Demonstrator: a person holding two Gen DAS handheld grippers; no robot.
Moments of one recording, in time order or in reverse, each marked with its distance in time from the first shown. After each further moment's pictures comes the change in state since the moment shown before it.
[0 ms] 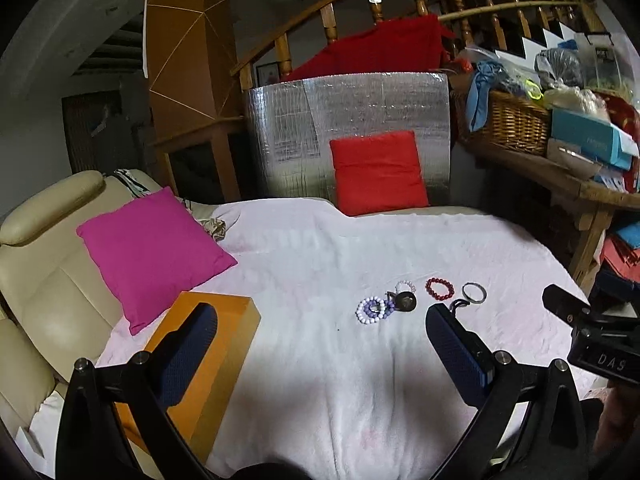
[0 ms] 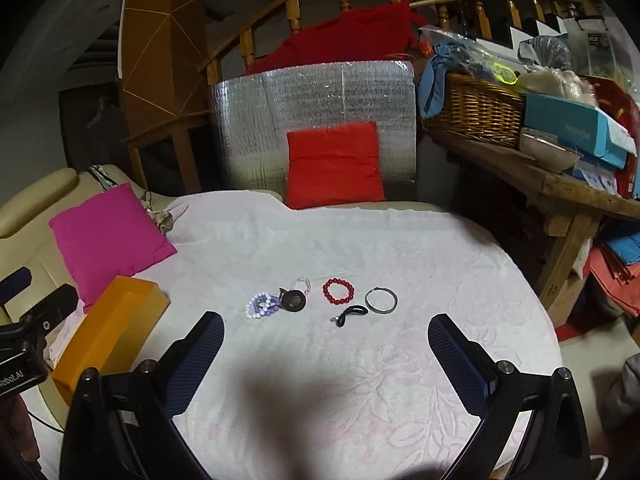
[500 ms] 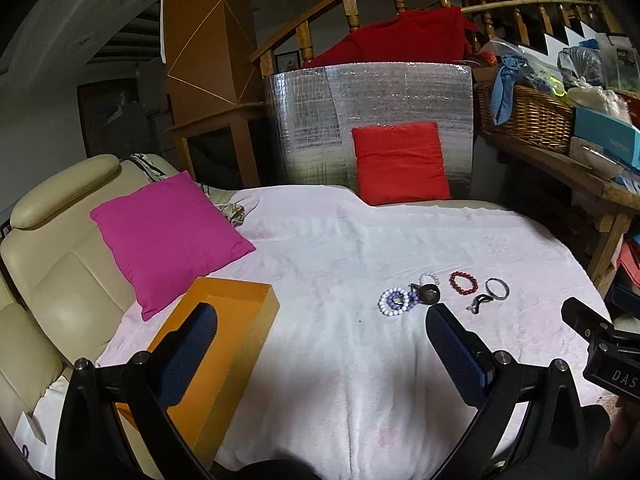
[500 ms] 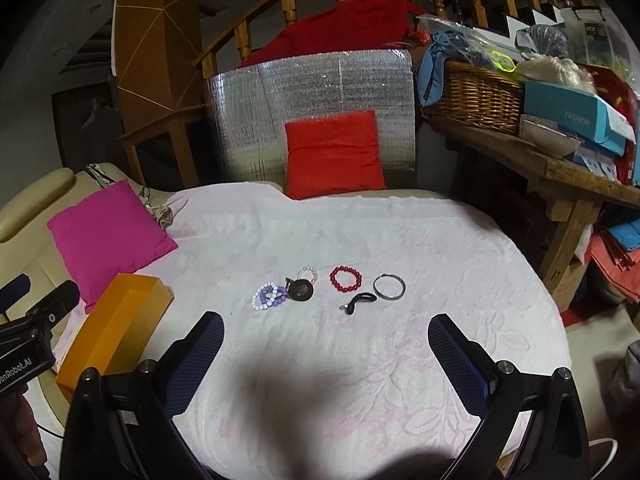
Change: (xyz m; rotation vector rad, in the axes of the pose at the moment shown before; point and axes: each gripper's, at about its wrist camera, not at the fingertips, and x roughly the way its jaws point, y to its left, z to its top) left arm 0.020 0.014 -0.013 -0.027 0.037 0.070; right arm 0.013 0.008 -0.010 0.027 0.049 -0.011
